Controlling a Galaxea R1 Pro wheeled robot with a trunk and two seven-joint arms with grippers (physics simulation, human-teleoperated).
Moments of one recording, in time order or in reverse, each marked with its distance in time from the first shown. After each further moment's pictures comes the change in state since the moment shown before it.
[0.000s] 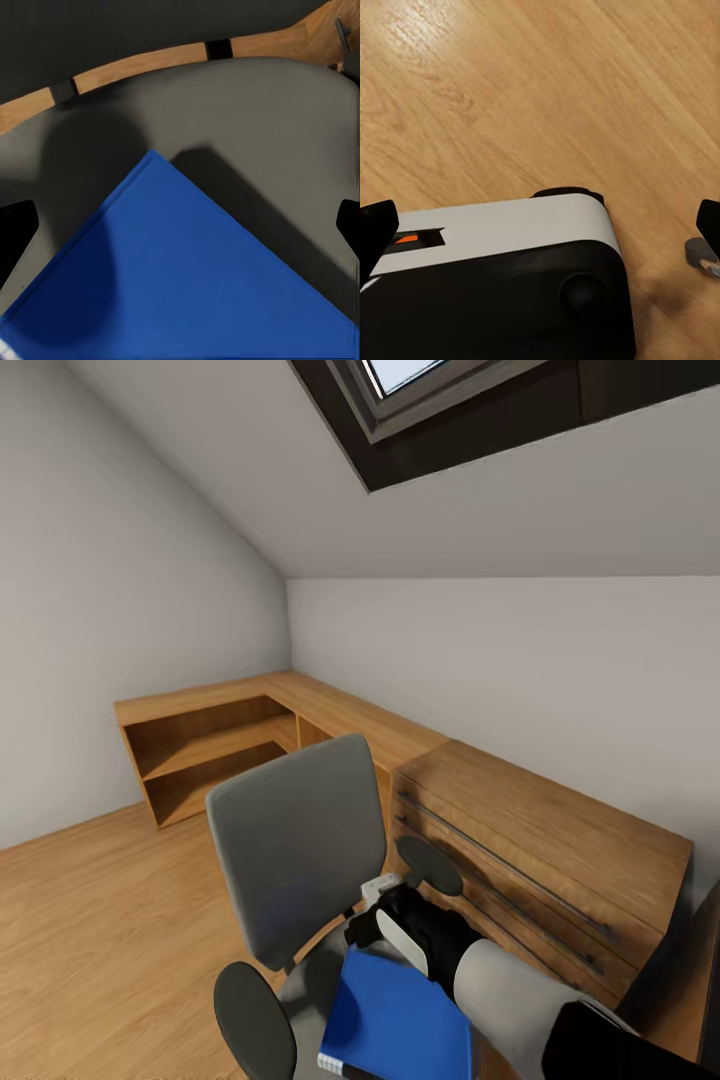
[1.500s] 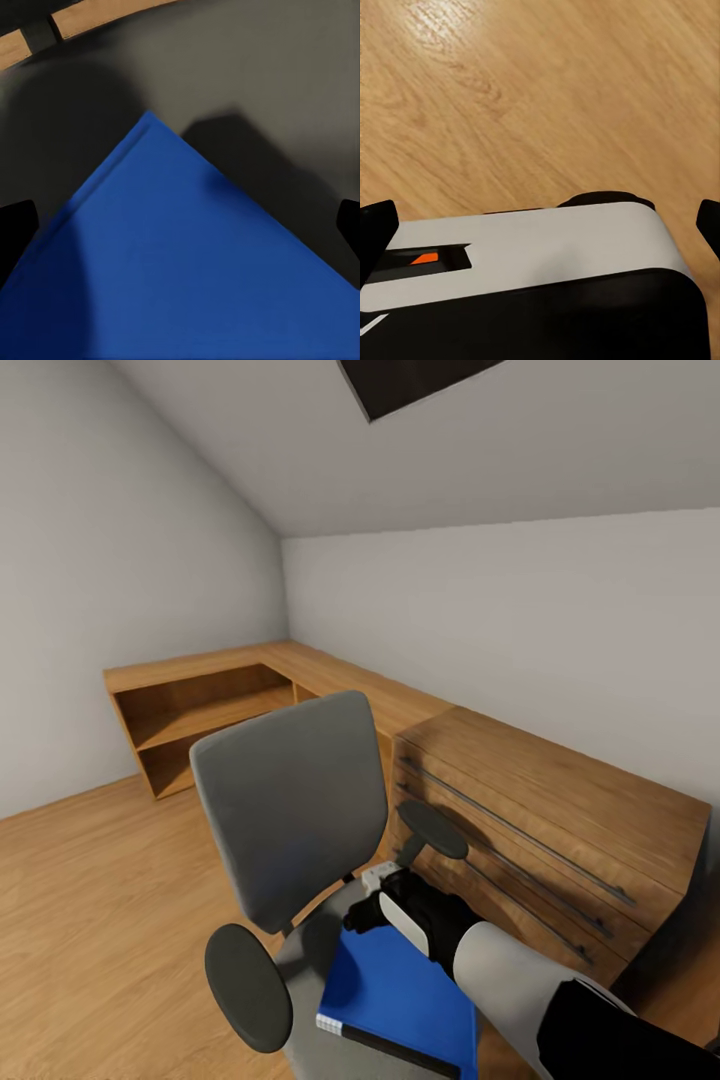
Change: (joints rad) left arm 0.000 -0.001 0.000 -0.001 0.001 0.001 0.001; right arm -0.052 0.000 -0.008 0.030 -0.015 0.007 0.060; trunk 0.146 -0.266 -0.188
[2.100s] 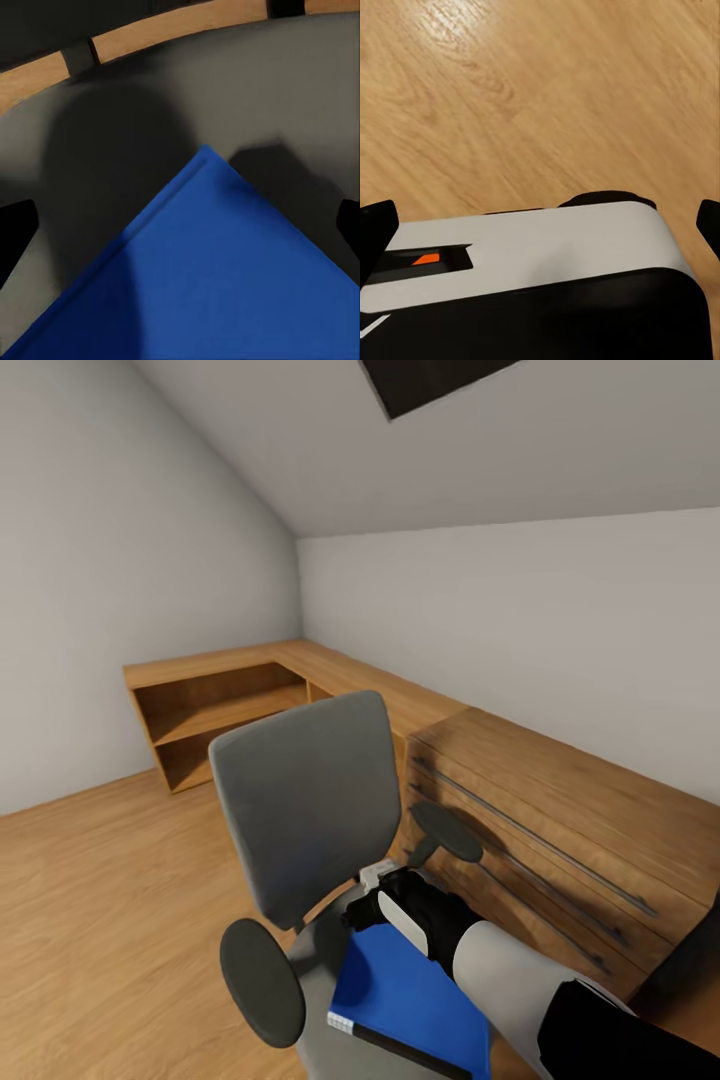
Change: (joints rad) left arm 0.000 0.001 -0.002 0.000 -0.005 0.000 0.000; right arm 0.000 0.000 0.000 -0.015 0.001 -0.003 0.000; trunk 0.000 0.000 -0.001
